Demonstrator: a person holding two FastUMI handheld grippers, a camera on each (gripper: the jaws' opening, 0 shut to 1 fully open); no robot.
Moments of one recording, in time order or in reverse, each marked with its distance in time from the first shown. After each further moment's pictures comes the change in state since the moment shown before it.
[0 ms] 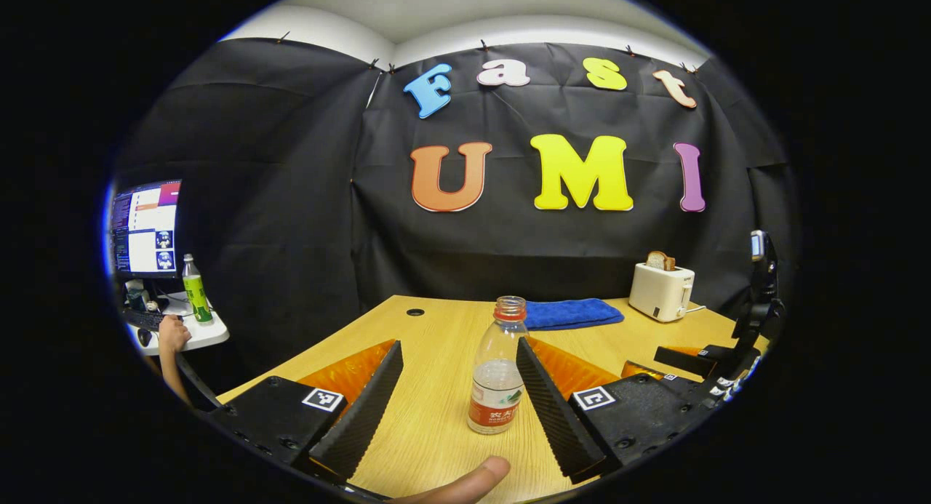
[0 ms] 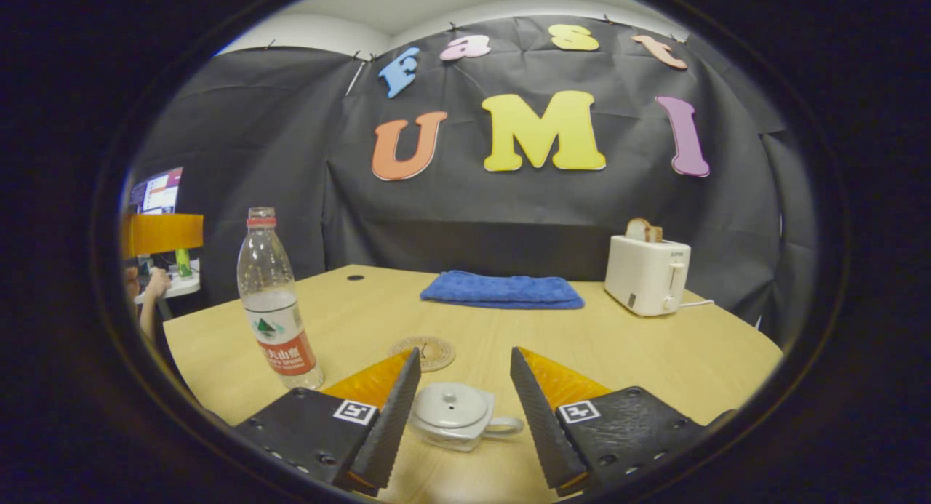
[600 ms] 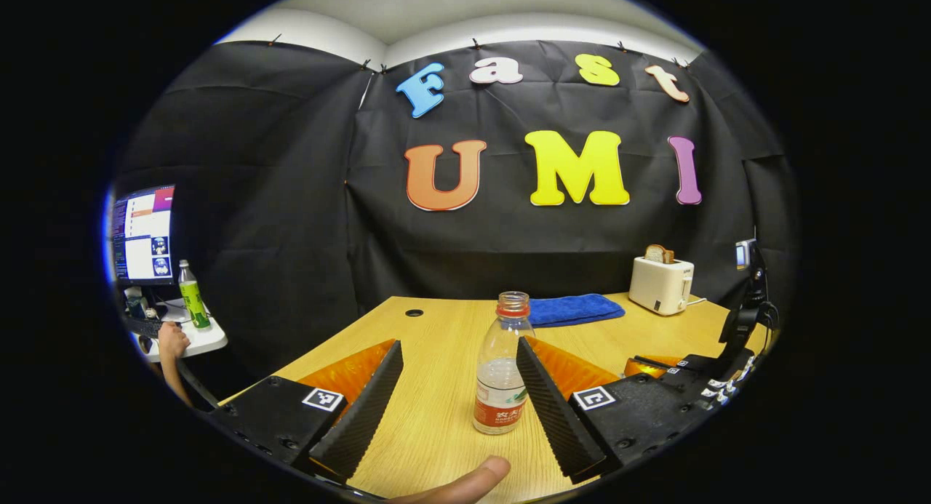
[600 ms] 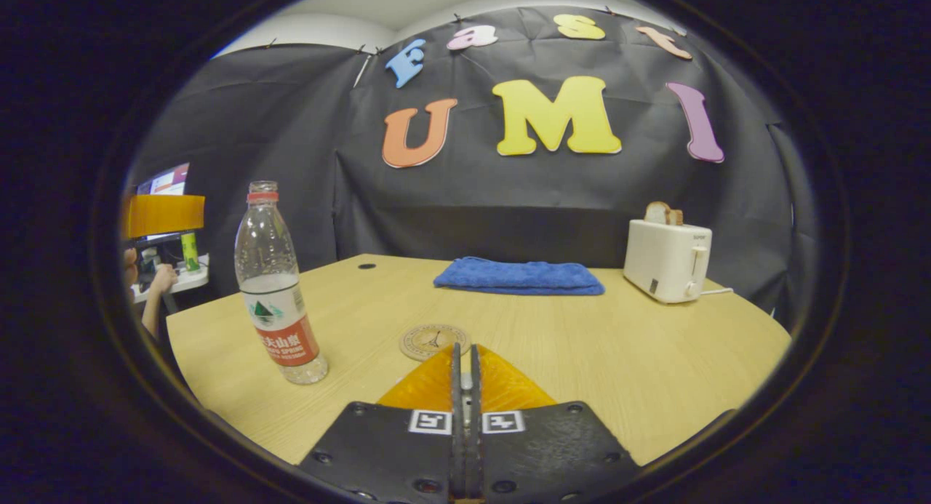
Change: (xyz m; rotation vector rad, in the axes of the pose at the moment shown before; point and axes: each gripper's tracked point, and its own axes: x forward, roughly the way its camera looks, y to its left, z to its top) left arm 0.007 -0.004 -0.004 0.013 -0.007 -0.039; right arm 0.012 0.007 -0.012 -0.005 0.020 0.043
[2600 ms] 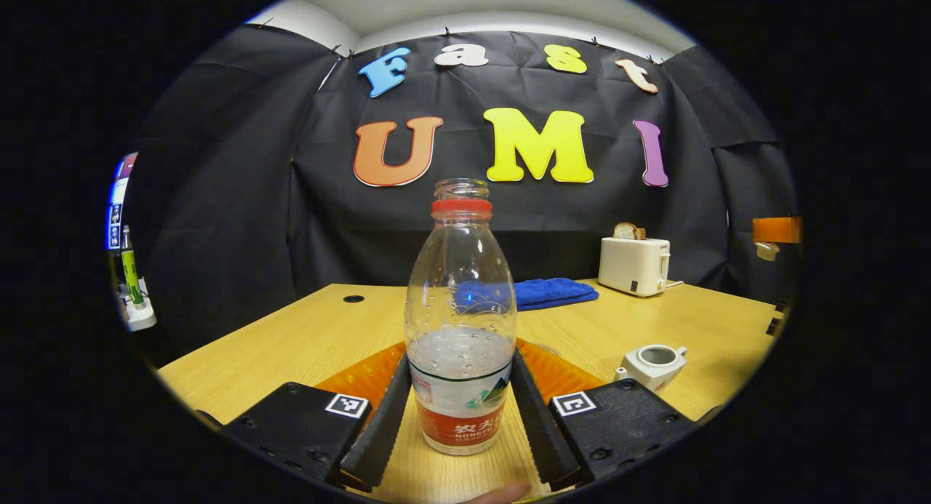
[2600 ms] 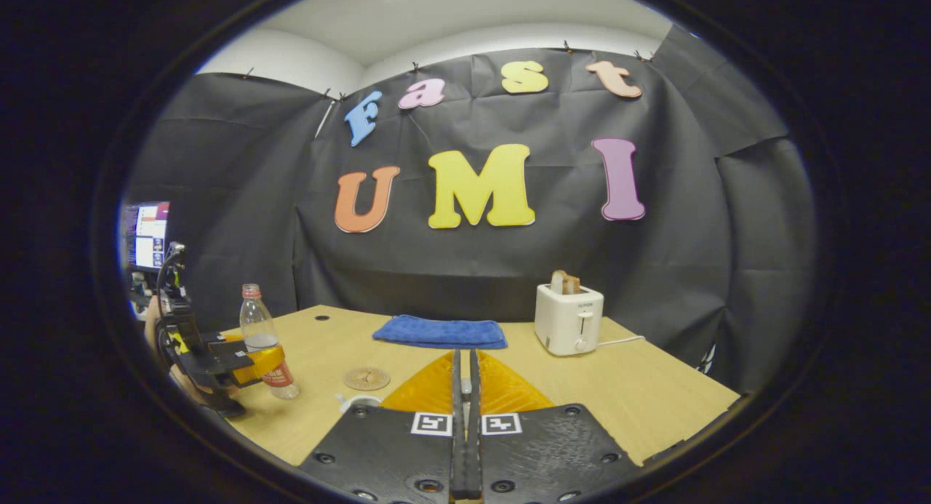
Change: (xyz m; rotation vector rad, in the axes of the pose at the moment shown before) left arm 0.073 -0.047 -0.079 0.004 -0.004 -0.187; right arm -0.135 -0.114 0.092 0.030 -0.200 -0.169
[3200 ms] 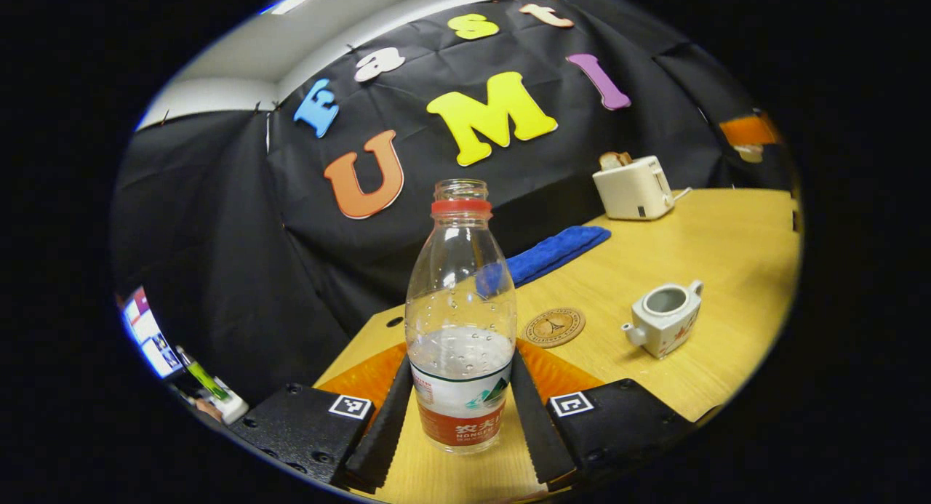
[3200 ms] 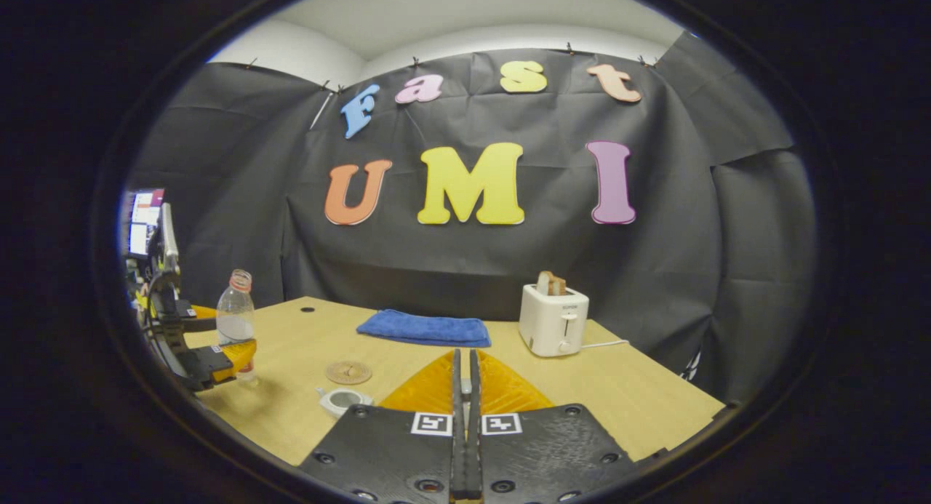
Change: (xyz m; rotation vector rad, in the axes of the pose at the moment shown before) left arm -0.025 -0.006 0.020 0.533 0.088 0.124; right arm 0.001 -0.019 -0.002 -0.039 0.018 -0.050
